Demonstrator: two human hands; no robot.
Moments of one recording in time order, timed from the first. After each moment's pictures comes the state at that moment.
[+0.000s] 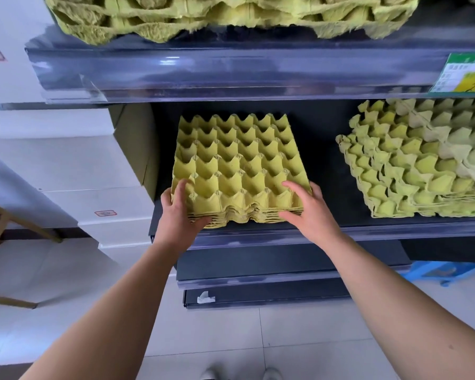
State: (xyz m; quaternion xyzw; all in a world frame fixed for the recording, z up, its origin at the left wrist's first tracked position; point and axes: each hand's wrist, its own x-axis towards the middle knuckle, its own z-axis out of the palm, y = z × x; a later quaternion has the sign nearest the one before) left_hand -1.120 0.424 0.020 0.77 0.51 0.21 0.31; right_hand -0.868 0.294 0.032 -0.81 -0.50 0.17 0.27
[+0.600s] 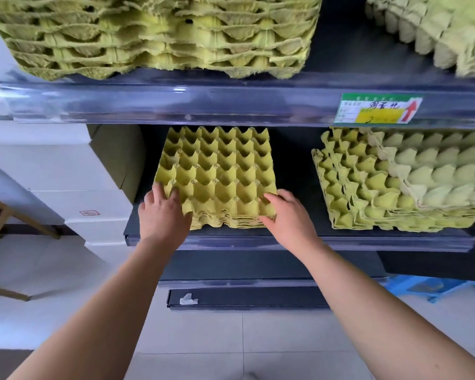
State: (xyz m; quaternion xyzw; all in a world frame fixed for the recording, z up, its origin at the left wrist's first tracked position) left_hand -1.067 0.377 0.079 0.81 0.58 0.06 0.03; right_hand -0.849 0.266 0.083 -0.80 -0.57 0.08 0.15
